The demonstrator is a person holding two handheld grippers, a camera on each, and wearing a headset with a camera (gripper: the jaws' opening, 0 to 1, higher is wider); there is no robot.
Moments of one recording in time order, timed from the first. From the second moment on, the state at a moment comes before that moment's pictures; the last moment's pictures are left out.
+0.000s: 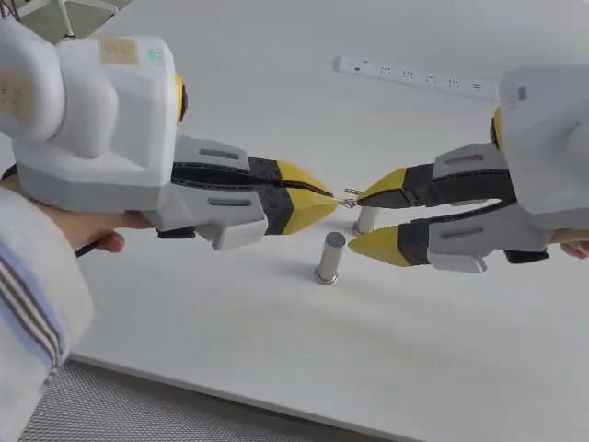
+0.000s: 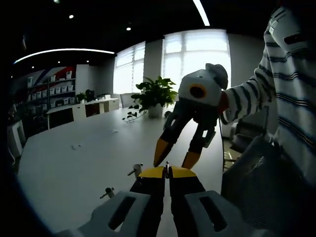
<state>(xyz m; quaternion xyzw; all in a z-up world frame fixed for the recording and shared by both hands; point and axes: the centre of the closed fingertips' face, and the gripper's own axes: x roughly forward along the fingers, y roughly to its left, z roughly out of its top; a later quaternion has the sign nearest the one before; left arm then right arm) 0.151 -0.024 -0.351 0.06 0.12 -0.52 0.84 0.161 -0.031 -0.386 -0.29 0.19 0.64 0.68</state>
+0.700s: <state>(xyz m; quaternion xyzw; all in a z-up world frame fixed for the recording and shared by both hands) 0.143 -0.023 -0.367 0.15 0.13 -0.55 0.81 0.146 -0.026 -0.389 -0.27 0.19 0.66 0.67</state>
